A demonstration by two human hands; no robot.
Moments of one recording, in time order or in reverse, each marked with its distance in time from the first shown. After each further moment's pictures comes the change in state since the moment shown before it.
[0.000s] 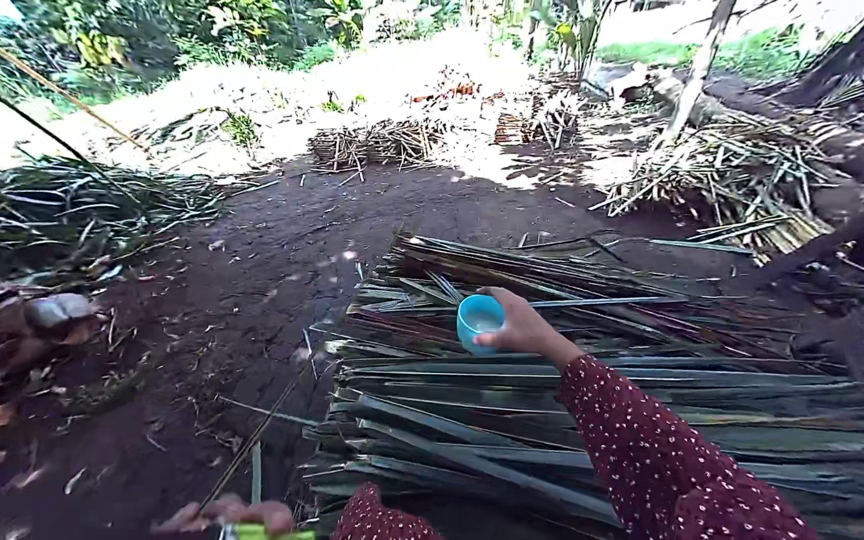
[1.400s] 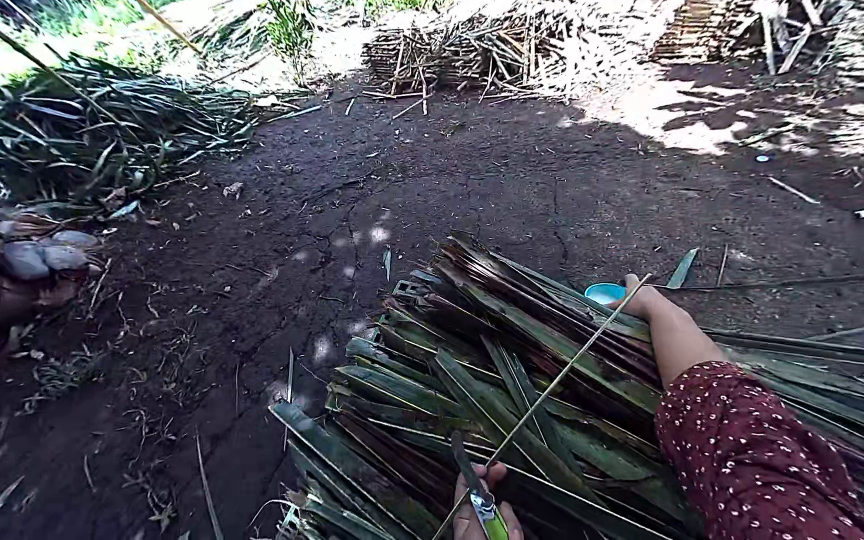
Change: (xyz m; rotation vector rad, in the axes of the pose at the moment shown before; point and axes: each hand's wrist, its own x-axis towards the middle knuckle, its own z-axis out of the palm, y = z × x) left_hand 0.054 -0.447 0.109 -0.235 0.220 -0.903; right_hand 0.390 0.366 0.029 -0.401 -0.263 0.741
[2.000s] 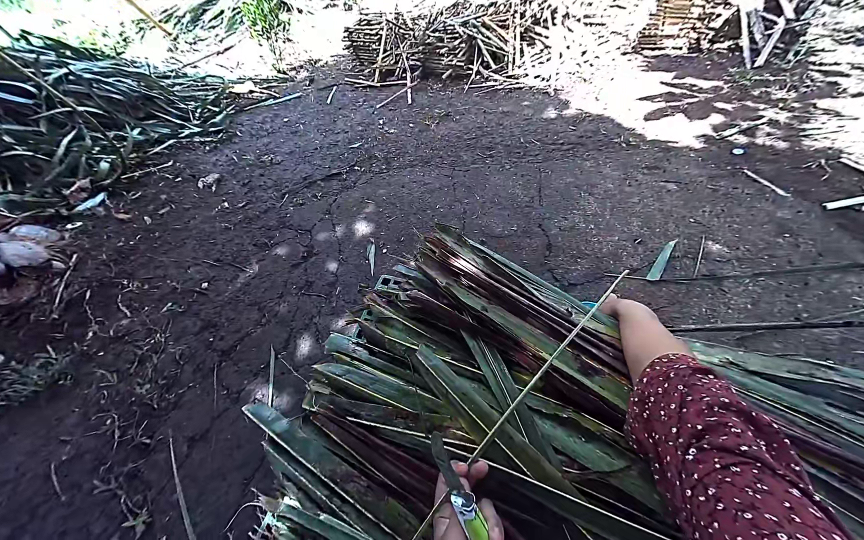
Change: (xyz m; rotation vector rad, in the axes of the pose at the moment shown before) left_hand -0.002 0.001 0.001 -0.053 -0.036 0.012; right_hand -0.024 -0.011 0.016 -0.120 -0.169 0.250
